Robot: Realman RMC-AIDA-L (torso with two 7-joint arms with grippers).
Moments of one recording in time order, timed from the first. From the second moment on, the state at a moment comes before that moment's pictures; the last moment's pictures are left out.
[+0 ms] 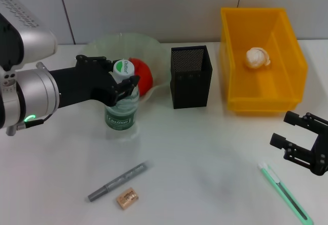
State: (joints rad) left arm -0.15 -2.07 1.55 1.60 2.08 0.90 -2.10; right arm 0.22 2.07 2.45 0.62 1.48 -1.62 1.04
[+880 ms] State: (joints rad) left arm -0.15 -2.07 1.48 1.58 2.04 0.93 -2.13; right arm 0.22 2.08 2.45 0.62 1.48 -1.62 1.05
